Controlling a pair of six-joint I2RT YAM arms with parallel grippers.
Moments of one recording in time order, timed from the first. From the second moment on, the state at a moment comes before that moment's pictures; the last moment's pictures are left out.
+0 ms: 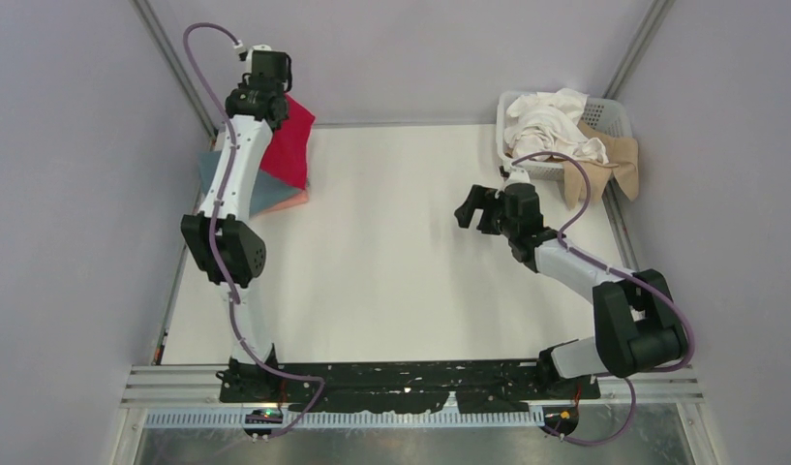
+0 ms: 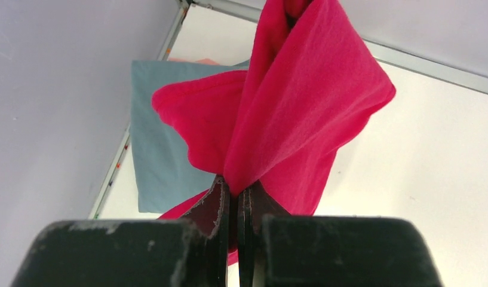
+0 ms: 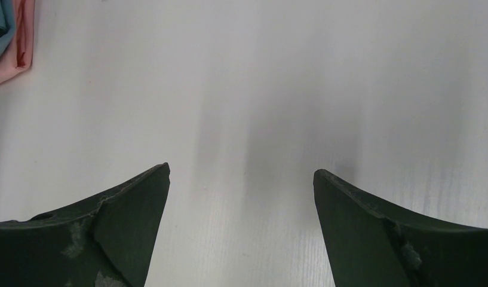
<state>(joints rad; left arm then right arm) -0.16 2.02 2.25 -0.88 -0.57 -0.20 0.28 1.39 0.70 0.20 -0.07 0.42</state>
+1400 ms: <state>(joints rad) -0.30 1.11 1.07 -0.52 -0.29 -0.48 0.28 0.93 0.61 -0.06 0.11 0.48</state>
